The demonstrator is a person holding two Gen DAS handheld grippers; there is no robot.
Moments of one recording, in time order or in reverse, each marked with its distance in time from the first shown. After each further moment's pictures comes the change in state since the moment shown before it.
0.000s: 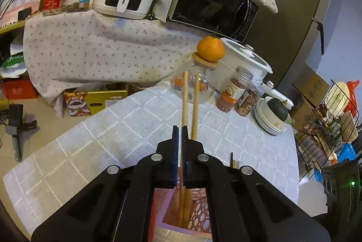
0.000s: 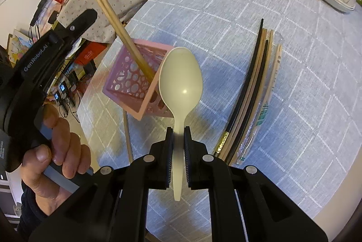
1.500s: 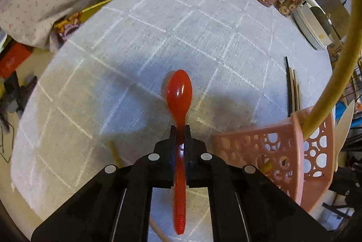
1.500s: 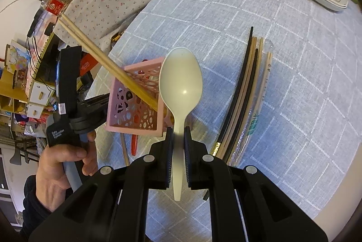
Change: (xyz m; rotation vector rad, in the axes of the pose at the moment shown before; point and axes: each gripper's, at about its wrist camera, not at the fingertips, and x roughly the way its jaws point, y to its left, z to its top) left arm 0.101 0.040 -0.048 0.109 0.636 0.104; right arm -0.004 -0.015 0.007 0.036 -0.048 -0.016
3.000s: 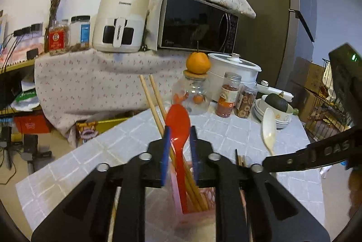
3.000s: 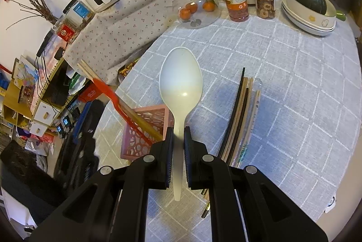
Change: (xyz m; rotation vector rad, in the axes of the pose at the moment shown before) left arm -0.114 -0.073 -0.082 0.041 -0.855 0.036; right arm -0.041 -0.003 0.009 -0.002 -0.217 0.018
